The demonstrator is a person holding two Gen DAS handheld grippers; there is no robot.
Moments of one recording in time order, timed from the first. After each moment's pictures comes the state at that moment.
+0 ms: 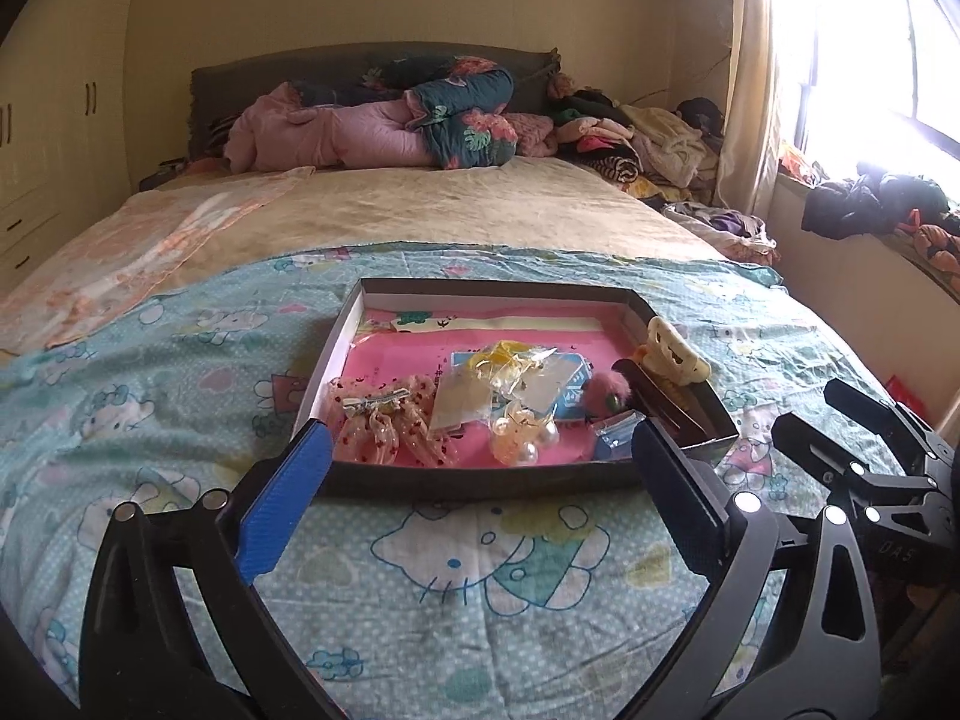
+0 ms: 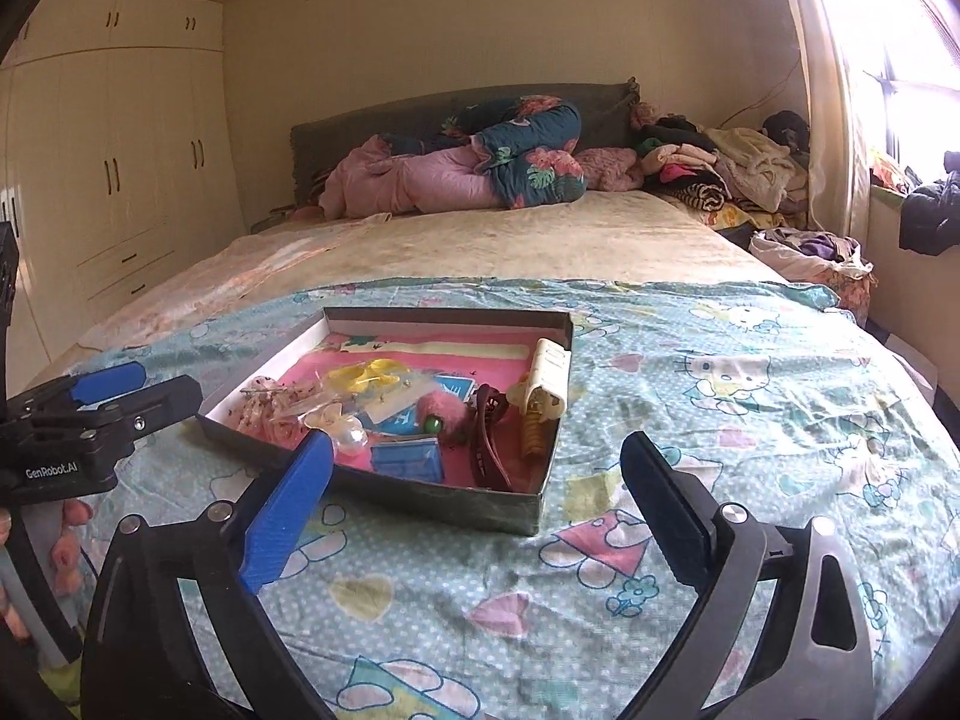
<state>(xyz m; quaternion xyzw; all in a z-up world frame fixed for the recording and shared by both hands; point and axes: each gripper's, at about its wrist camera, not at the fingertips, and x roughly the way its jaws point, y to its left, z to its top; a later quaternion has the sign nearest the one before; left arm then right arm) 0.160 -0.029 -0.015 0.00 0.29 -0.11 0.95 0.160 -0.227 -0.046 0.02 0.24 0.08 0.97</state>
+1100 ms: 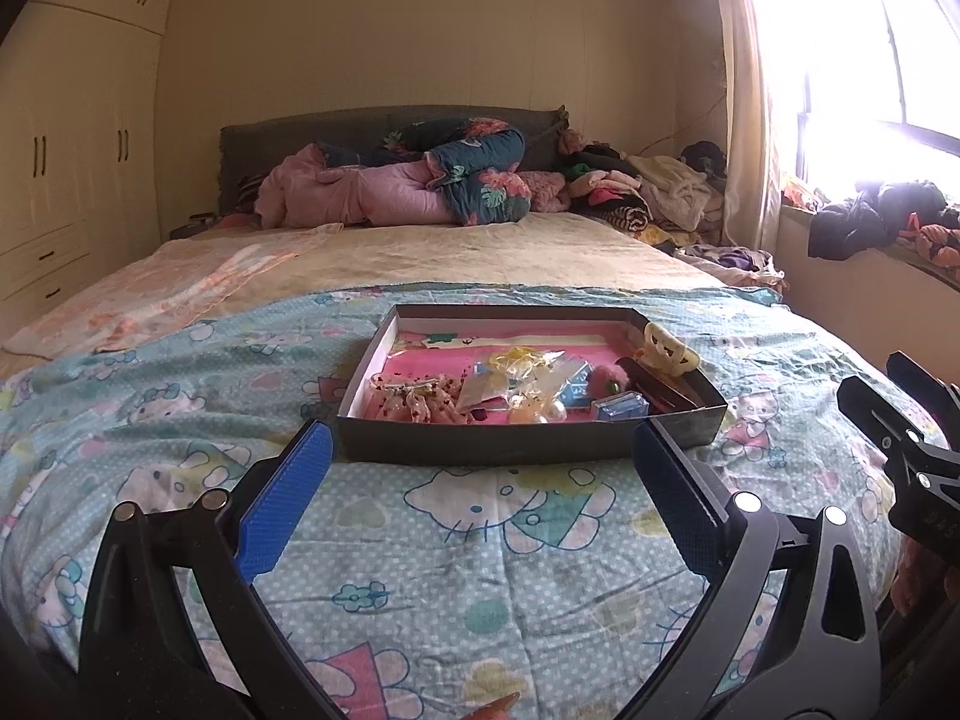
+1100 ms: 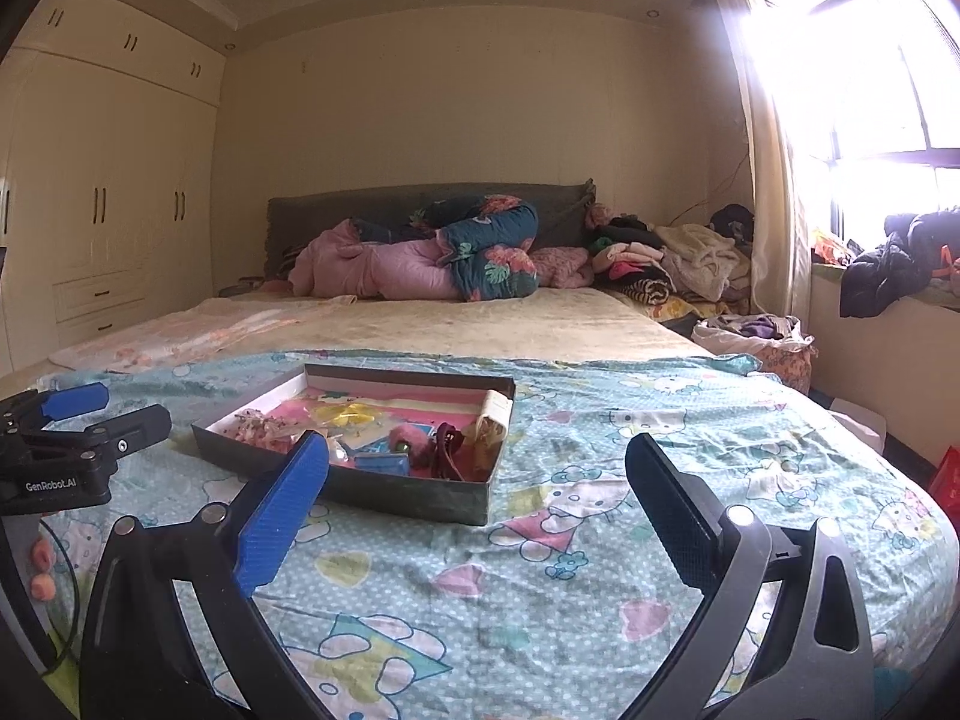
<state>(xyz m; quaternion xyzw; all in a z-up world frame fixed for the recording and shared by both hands) 0.087 -0.020 -0.031 0.01 0.20 -0.08 0.98 0.069 -0.224 -0.053 -0.01 0.12 0.02 0.99</state>
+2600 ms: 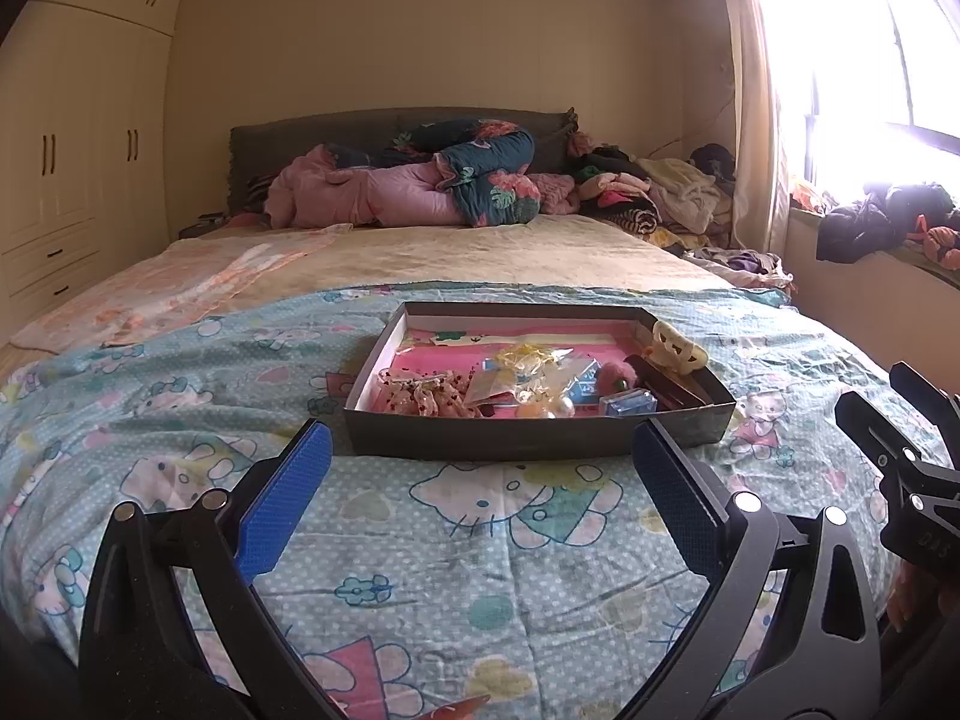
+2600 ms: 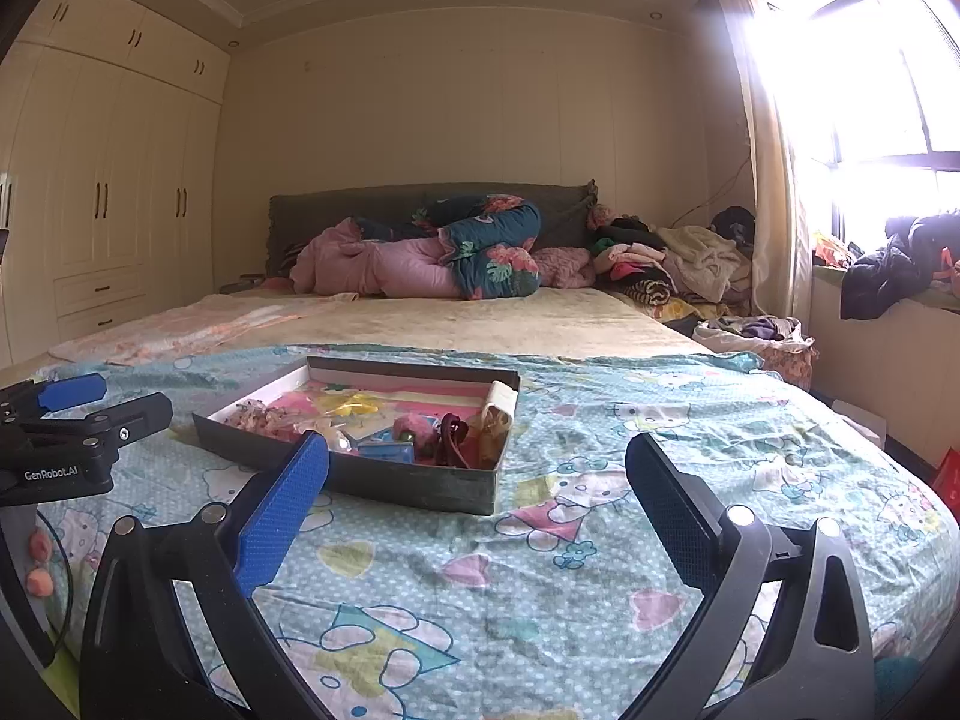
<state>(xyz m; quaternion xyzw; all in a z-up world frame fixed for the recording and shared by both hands) 0.086 -0.018 -0.035 0.01 0.20 -0.07 0.98 0.068 -0.216 -0.061 -0.01 0.12 0.02 0.99</state>
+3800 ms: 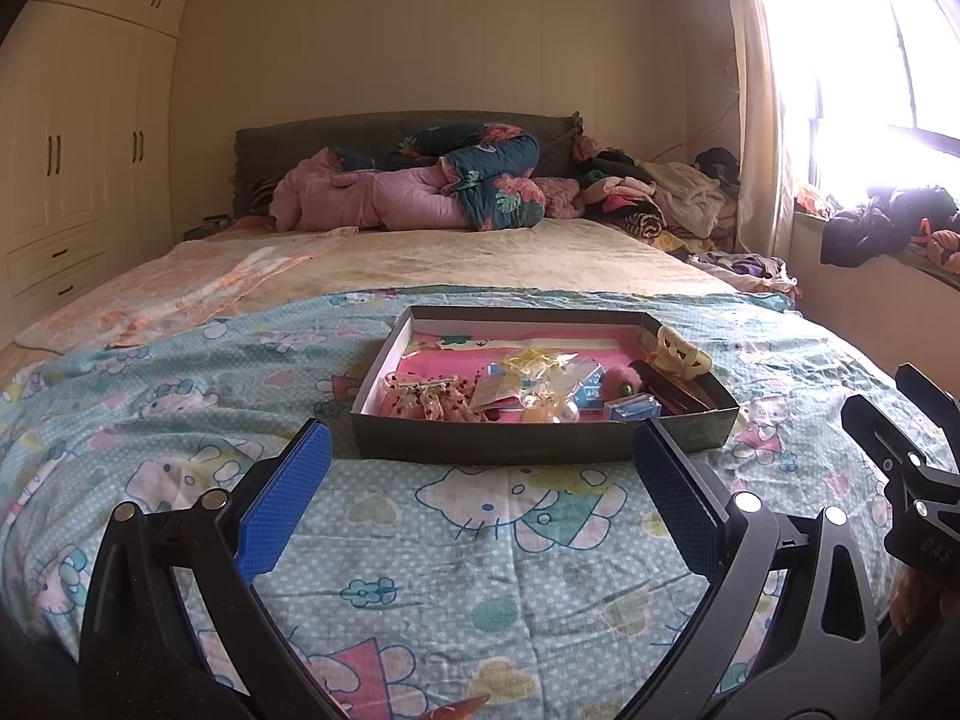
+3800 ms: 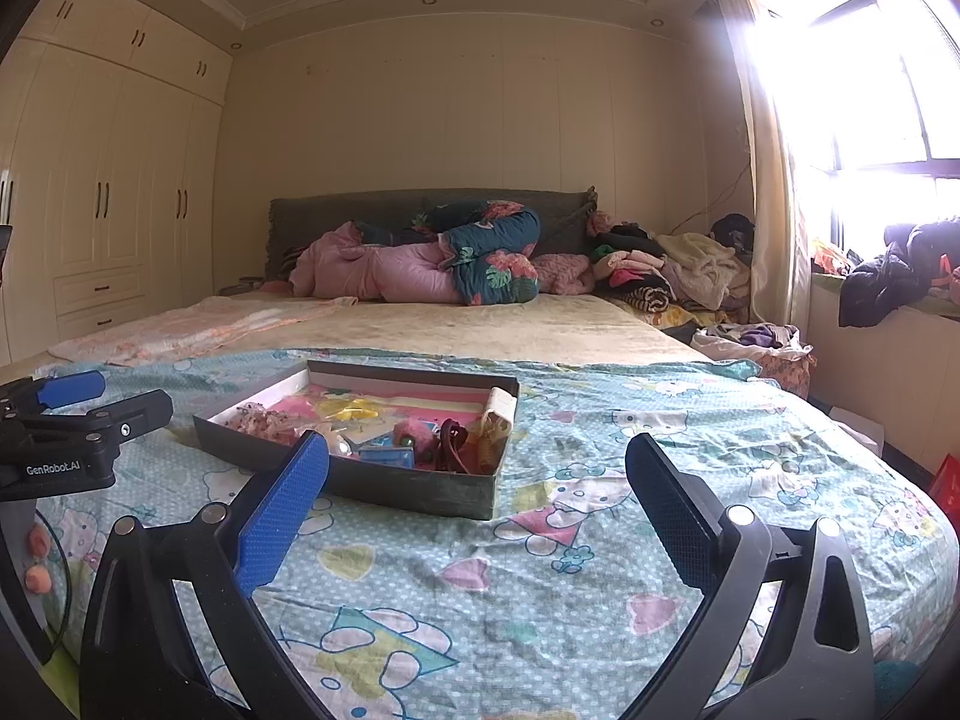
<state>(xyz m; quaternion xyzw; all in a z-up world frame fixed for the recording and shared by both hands) 0.086 -0.016 -0.031 0.01 0.20 -0.07 0.98 0.068 -0.216 -0.058 -0.02 0.11 0.02 0.99</state>
